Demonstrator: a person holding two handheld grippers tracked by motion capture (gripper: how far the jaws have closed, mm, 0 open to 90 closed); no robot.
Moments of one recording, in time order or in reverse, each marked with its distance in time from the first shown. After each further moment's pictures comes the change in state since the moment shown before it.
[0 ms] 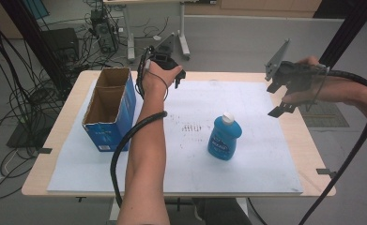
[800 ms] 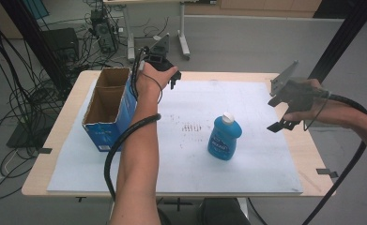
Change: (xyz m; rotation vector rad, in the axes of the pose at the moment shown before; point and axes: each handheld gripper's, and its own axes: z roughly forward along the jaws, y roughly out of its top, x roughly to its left) left arm 0.014 -0.013 -0.004 -0.010 0.008 -0.003; right arm 0.016 -0.038 0.044 -0.126 0.009 0.099
